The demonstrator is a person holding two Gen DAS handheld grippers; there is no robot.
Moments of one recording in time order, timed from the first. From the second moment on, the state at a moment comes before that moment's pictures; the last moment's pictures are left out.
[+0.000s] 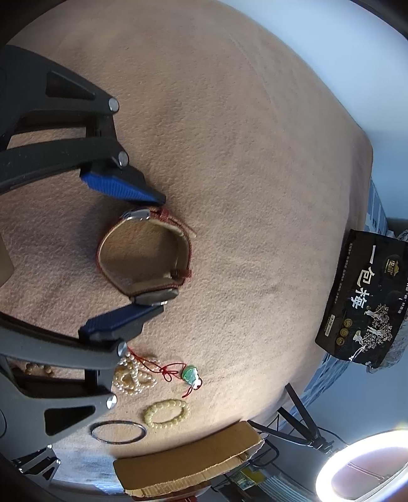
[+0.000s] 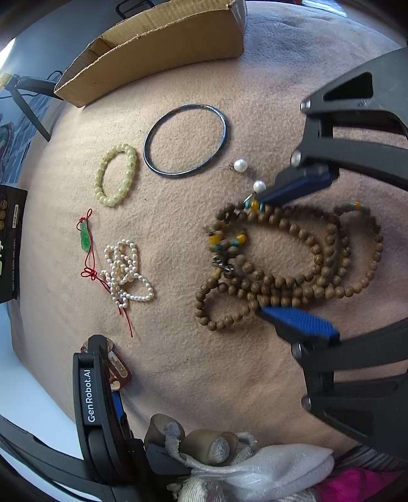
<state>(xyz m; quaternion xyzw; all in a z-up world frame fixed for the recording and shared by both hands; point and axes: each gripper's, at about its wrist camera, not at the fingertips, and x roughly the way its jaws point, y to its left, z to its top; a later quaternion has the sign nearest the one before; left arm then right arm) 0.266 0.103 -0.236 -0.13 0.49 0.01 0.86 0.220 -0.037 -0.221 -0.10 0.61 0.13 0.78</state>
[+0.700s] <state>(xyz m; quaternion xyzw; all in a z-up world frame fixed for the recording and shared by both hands) 0.244 0.108 -0.224 -0.14 0.48 0.00 0.87 0.185 -0.112 -0.198 -0.05 0.58 0.18 0.80</state>
